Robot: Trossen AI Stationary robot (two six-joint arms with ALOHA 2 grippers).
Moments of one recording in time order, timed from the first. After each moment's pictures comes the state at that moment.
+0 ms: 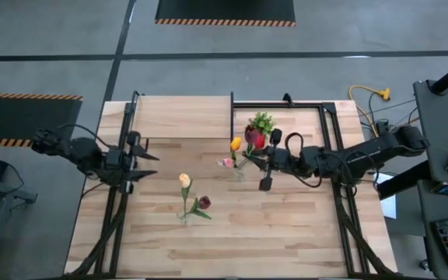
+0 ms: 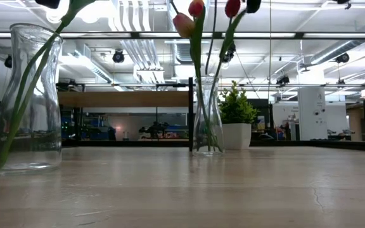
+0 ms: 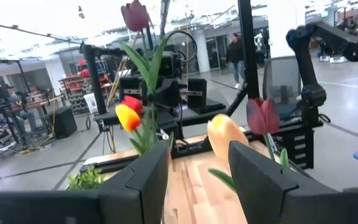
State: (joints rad) left arm -0.38 0.37 0.51 -0.08 -0.27 0.20; right arm 0.20 1.26 0.74 0.62 0.42 -0.18
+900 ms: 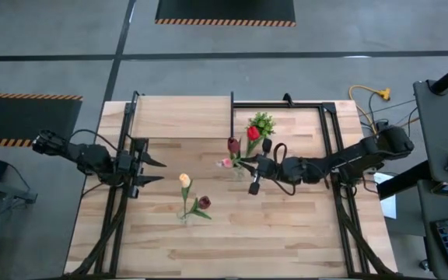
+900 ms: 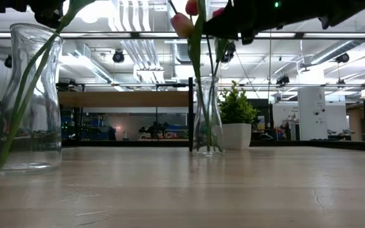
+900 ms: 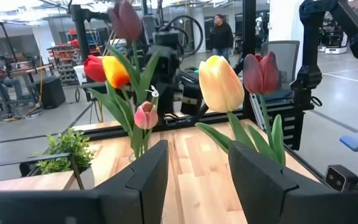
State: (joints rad) left arm -0.38 0.37 0.41 -0.08 -0.27 0.09; right arm 0.20 1.46 0.69 0.68 0.52 -0.16
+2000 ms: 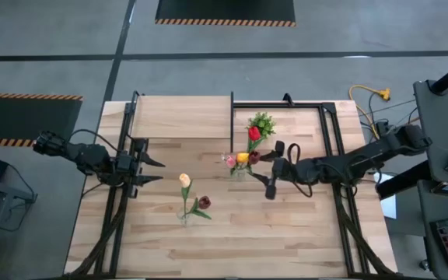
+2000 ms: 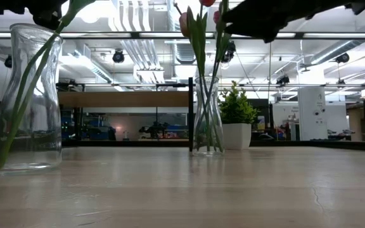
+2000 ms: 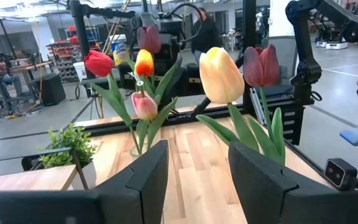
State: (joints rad) left arm -0.38 0.34 0.41 -0.12 -0.27 0.09; right arm 0.27 1.23 0.63 0.40 0.52 0.02
